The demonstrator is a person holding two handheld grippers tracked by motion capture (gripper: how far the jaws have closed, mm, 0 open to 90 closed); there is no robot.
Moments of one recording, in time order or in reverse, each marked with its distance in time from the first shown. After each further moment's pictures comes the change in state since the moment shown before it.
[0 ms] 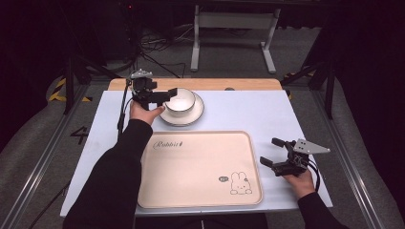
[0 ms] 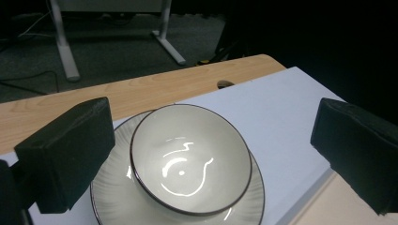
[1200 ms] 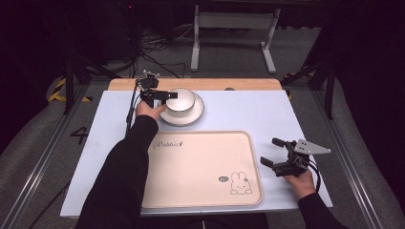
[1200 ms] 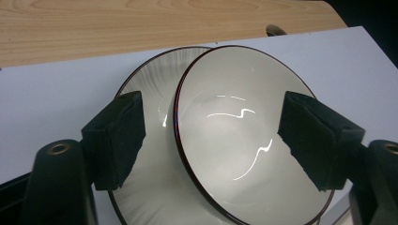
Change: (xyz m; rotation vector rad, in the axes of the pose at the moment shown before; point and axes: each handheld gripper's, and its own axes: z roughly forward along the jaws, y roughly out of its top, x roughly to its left) left arm 0.034 -0.012 0.056 0.274 0.080 -0.182; right arm 0.000 -0.001 -0.001 -0.012 0.006 -0.003
